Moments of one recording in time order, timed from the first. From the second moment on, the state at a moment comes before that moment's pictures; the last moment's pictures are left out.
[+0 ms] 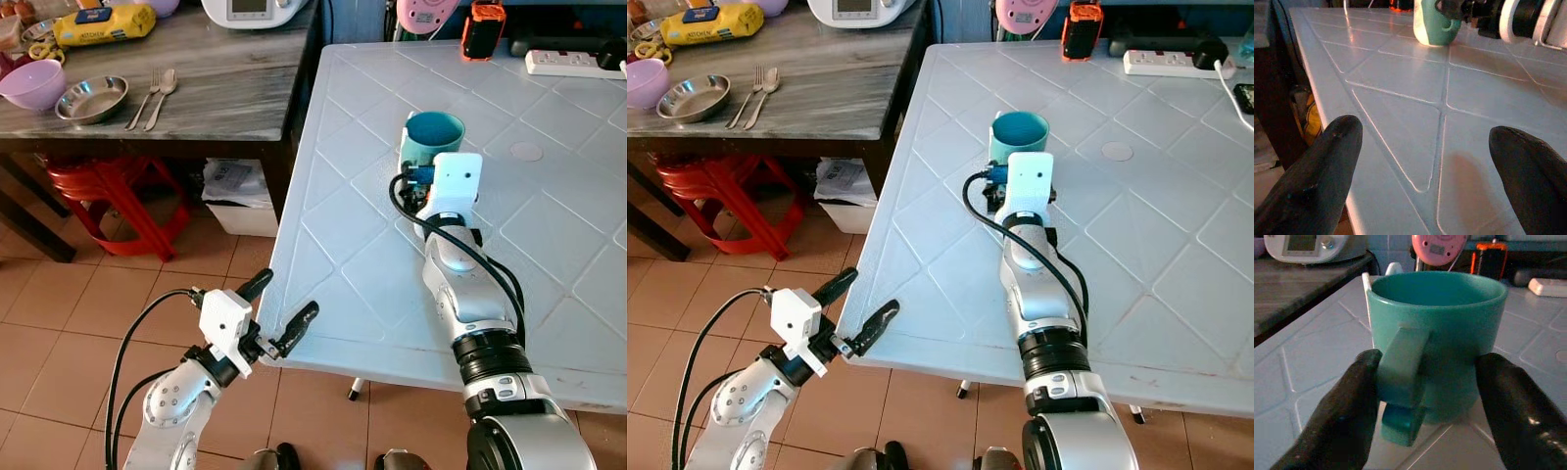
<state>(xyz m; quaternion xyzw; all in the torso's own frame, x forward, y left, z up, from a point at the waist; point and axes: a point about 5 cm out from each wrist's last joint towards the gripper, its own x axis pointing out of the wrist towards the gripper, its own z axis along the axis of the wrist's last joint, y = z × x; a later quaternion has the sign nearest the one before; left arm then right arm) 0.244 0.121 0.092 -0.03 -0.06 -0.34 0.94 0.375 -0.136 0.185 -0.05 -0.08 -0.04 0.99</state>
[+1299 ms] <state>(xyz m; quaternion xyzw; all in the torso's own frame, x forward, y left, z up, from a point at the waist) 0.248 0.123 0.091 -0.03 -0.06 -0.34 0.94 0.368 -0.138 0.187 -0.05 -0.10 -0.05 0.99</state>
